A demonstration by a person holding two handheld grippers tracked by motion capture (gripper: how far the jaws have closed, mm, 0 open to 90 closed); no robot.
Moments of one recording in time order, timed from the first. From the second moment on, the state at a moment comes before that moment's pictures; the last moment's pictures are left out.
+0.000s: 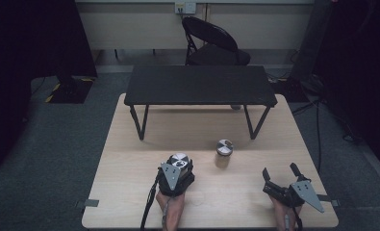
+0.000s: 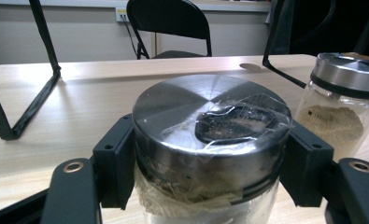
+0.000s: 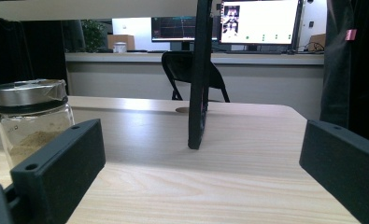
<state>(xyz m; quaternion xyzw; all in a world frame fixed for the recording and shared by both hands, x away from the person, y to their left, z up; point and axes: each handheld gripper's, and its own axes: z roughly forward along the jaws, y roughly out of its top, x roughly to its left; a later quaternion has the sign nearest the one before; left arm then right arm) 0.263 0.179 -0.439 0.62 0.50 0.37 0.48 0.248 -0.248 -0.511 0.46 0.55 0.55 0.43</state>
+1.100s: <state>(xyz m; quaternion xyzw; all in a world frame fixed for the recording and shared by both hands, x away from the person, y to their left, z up) 0.256 0.185 -0.390 0.63 0.48 0.37 0.49 0.248 -0.246 -0.511 0.46 0.55 0.55 0.43</state>
